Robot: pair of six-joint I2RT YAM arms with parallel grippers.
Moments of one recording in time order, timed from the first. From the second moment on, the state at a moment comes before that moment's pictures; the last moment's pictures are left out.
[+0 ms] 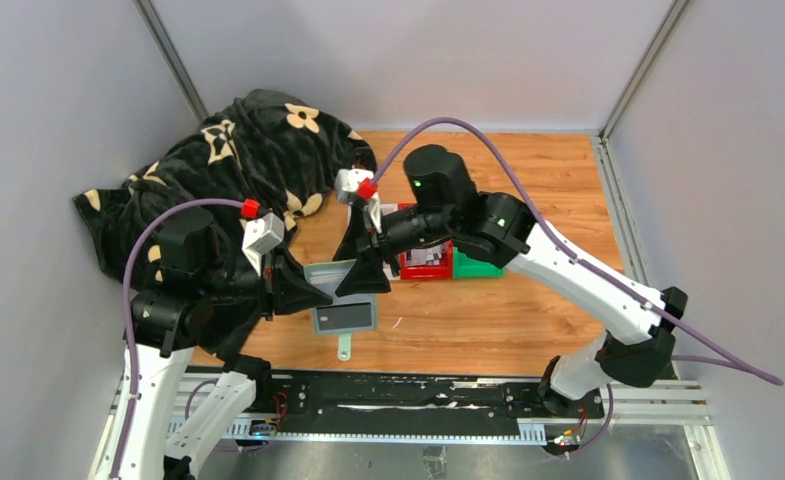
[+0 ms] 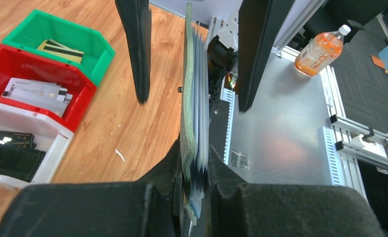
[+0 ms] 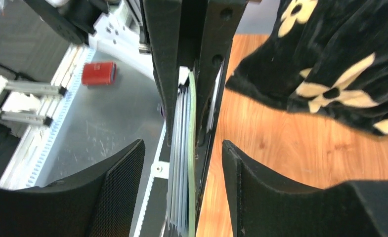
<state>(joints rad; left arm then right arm) -0.21 0.69 1.13 -0.87 1.21 0.08 1.04 1.45 1.69 -0.51 -0.77 -0.02</state>
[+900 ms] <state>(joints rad) -0.21 0.57 0.98 -0.64 1.04 -0.11 1.02 1.16 1.16 0.01 -0.57 0.22</state>
